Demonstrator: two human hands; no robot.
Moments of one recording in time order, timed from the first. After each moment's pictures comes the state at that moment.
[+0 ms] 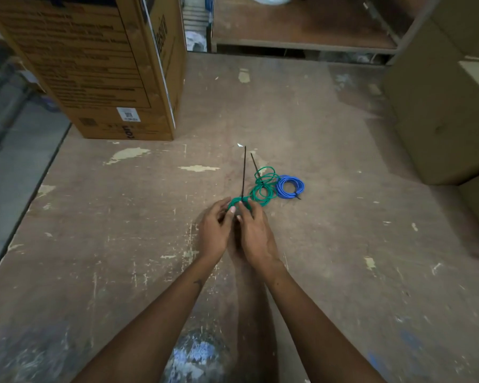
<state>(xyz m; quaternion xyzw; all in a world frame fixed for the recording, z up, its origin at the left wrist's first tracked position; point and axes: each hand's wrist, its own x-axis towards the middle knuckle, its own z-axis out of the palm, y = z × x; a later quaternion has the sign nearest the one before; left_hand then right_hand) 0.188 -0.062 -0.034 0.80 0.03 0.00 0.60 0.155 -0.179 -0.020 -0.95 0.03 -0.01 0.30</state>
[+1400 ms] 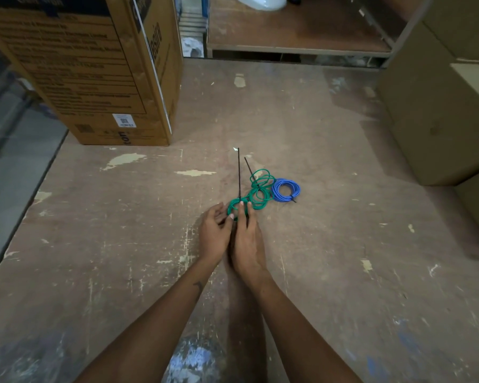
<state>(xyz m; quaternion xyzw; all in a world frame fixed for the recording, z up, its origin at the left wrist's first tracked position) 0.195 -0.075 -0.042 0.80 0.09 -0.02 0.59 0.157 -0.164 -0.056 -0.95 0.09 -0.06 0.30</state>
